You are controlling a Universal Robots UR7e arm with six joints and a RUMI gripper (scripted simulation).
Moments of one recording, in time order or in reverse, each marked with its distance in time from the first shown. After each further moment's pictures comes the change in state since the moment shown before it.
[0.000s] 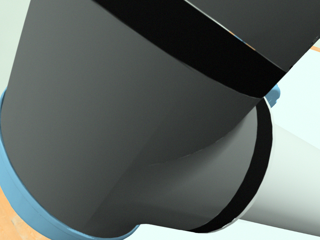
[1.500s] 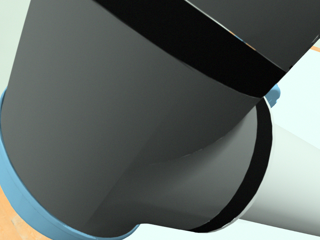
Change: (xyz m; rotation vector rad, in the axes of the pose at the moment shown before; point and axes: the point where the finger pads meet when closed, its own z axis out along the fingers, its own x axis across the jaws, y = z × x) arm 0.000 0.000 0.000 0.000 0.000 -0.020
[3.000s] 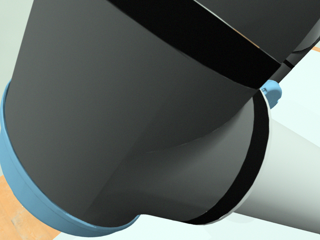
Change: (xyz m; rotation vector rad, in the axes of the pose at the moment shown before) arm -0.002 0.001 0.000 0.004 0.004 -0.490
